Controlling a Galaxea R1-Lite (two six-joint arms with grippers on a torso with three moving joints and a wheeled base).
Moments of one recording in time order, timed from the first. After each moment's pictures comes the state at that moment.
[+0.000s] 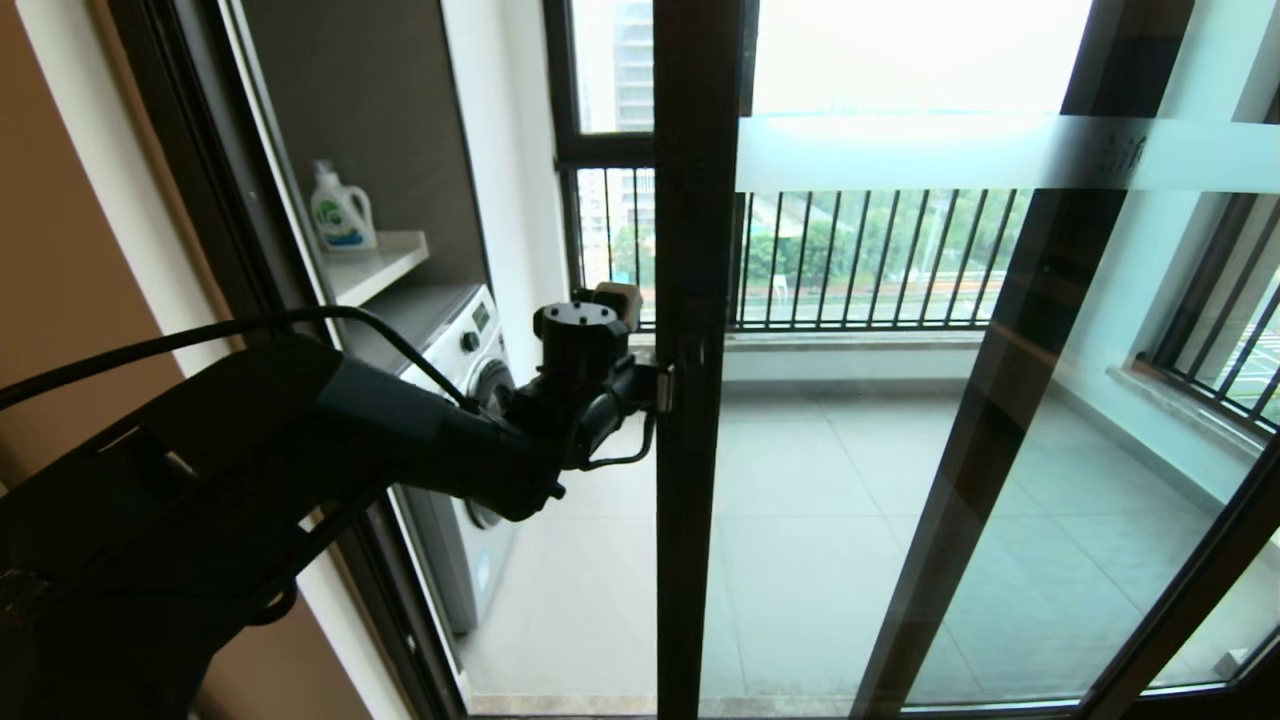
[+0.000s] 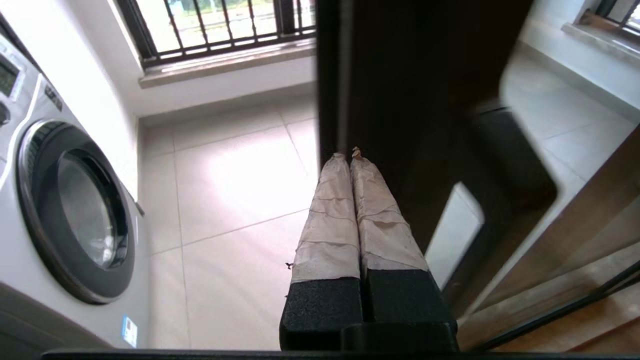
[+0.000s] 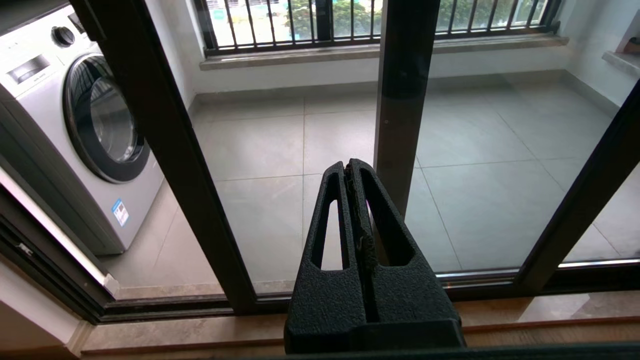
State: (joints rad) left arm -0.59 2.27 -1.44 -0.73 0.20 -0.04; right arm 0.01 0.00 -0.03 0.08 -0.01 0.02
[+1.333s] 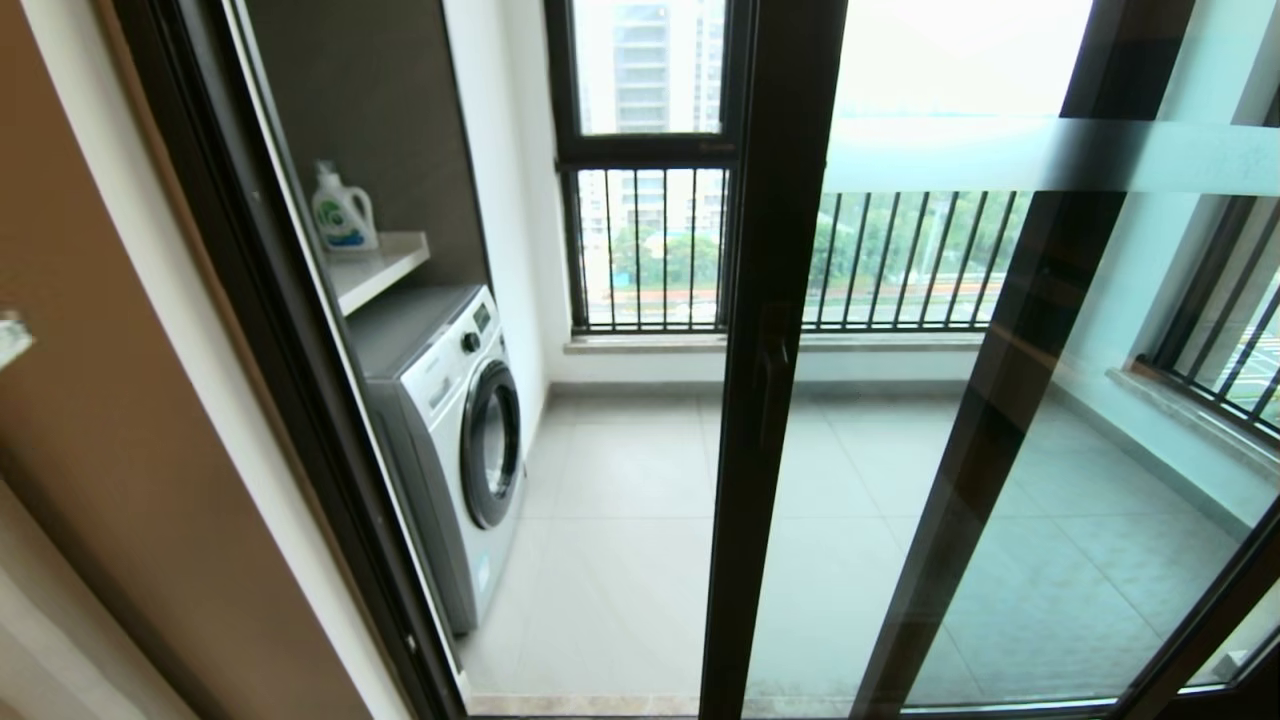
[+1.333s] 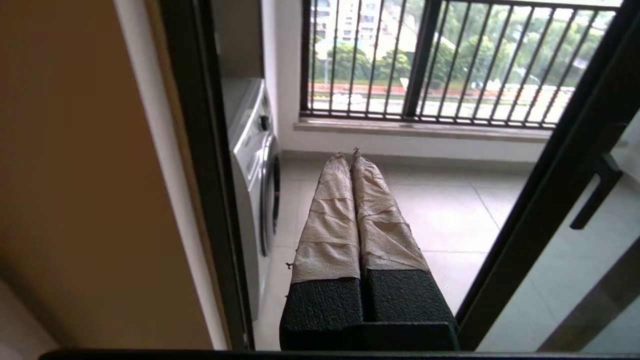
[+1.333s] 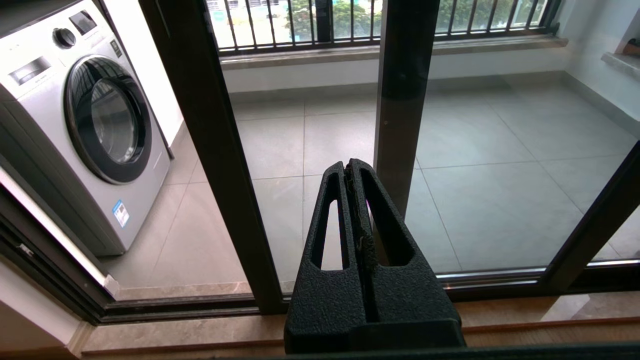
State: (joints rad) left arm -0.23 0.81 -0.70 -0.20 0.21 -0.04; right arm 0.01 0.00 -0.03 0.08 -0.01 0.02
